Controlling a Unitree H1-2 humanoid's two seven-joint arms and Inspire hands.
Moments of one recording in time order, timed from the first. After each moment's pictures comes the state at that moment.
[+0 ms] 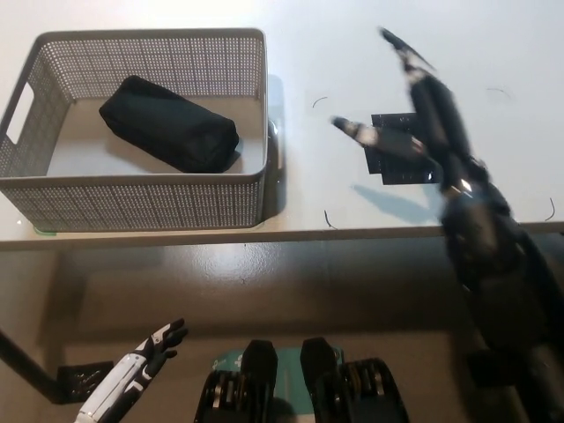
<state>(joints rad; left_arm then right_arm) 0.02 0.32 -0.05 0.20 0.05 -0.35 -0.32 -0.64 -0.17 0.13 0.31 -0.48 -0.09 -0.14</state>
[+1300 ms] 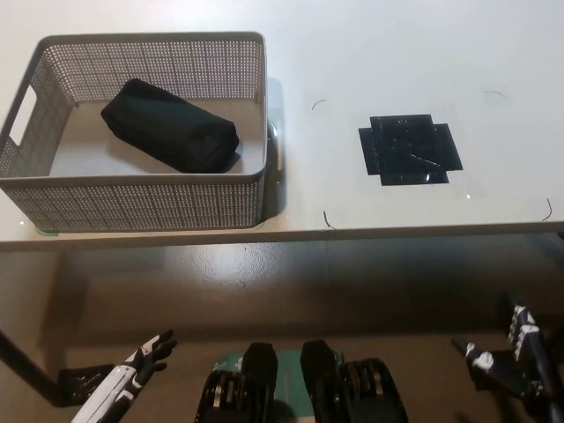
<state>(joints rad) 0.05 0.31 -0.02 0.22 0.05 -0.34 -0.32 -0.04 -0.18 -0.04 0.36 0.08 -0.24 0.07</state>
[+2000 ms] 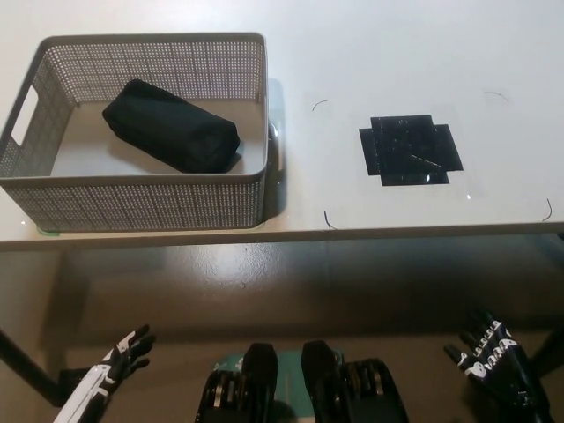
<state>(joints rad) 0.07 0.30 0.04 0.22 -0.04 -0.35 -0.32 -0.06 -0.14 -0.09 0.46 0.32 -0.26 0.30</state>
